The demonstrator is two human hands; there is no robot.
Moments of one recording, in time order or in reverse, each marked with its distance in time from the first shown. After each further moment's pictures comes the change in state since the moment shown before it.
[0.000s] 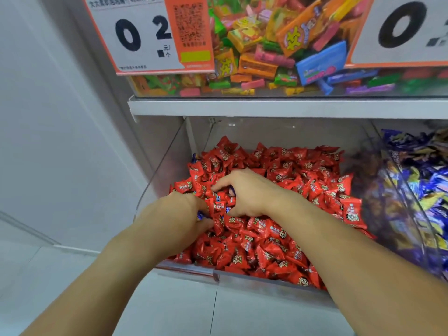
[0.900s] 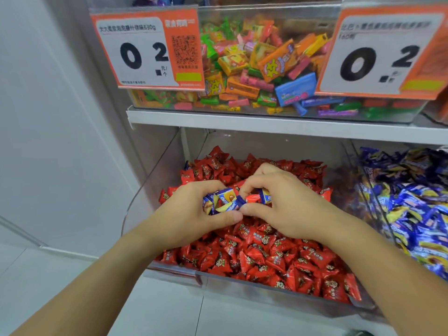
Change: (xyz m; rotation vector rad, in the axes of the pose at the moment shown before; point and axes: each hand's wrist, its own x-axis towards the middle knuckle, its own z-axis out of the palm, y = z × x) left_hand 0.004 0.037 -0.014 -0.690 0.086 0.205; right_hand -0.091 -0.001 -0.053 0.094 0.202 -0.027
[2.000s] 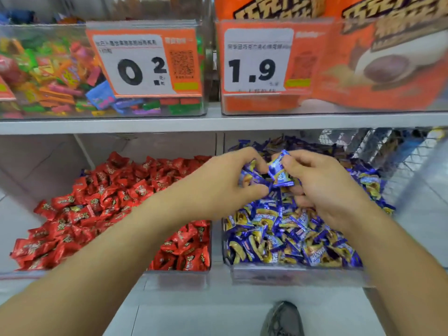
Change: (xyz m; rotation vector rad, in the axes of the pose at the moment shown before) left_hand 0.073 0.188 0.142 0.132 -0.162 0.267; right_hand -0.161 0.122 -0.112 0.744 0.536 0.557
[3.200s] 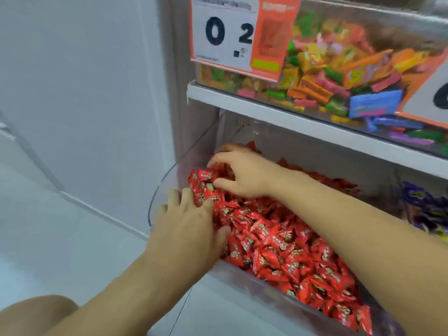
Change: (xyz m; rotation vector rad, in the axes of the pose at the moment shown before) left_hand -0.191 -0.147 -0.064 0.568 0.223 -0.810; right_hand 0.067 -0.051 0.339 -1.028 -0.840 -0.922
